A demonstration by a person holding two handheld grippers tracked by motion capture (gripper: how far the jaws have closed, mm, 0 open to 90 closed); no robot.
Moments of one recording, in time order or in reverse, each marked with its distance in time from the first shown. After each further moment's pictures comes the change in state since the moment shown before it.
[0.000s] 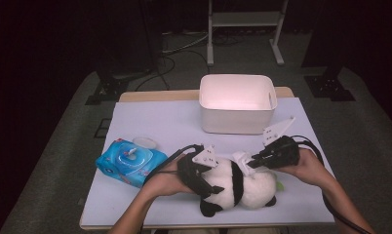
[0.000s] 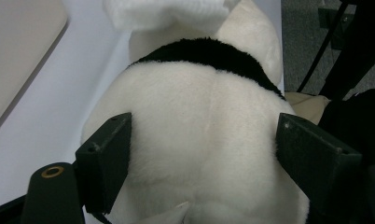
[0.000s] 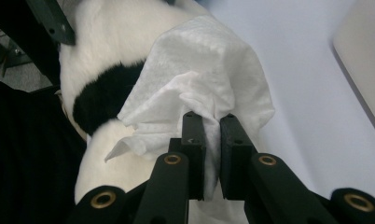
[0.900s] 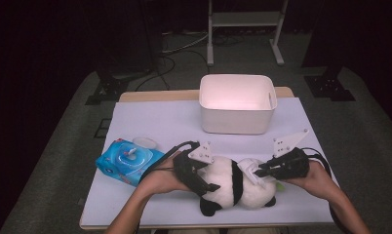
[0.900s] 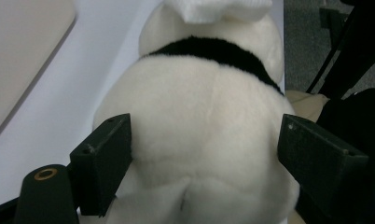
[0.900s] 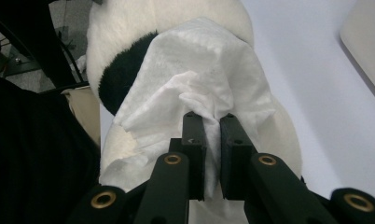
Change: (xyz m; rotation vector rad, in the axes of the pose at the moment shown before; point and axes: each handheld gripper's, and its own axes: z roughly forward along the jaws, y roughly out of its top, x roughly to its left) left arm 0.006 0.003 -0.011 0.009 -0.002 -0.013; right arm 0.021 -0.028 -0.005 -0.059 -0.015 -0.005
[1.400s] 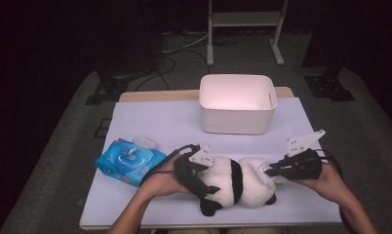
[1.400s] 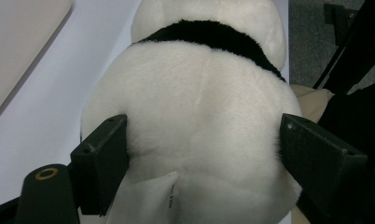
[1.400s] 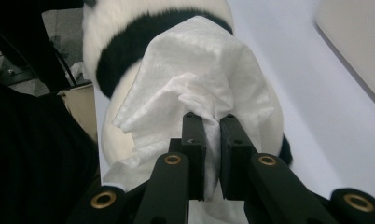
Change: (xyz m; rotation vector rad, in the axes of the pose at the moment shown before) left arm -0.004 -0.010 0.008 0.019 0.010 -0.005; right arm -0.003 -0.018 -0.019 -0.023 -0.032 0.055
